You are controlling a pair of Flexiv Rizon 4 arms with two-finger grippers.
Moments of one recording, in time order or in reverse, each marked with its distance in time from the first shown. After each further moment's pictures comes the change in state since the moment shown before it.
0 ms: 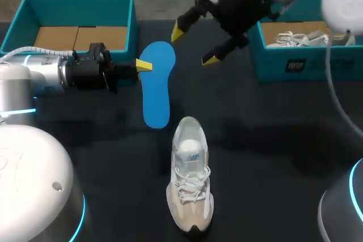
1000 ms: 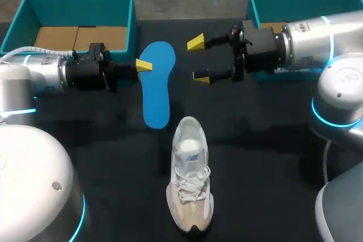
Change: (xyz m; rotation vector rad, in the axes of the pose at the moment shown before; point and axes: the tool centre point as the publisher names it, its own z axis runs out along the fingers) left arm 0.000 0.000 0.000 0.000 0.000 0.000; right arm -0.030 0.004 0.019 -0.009 0.611 -0.037
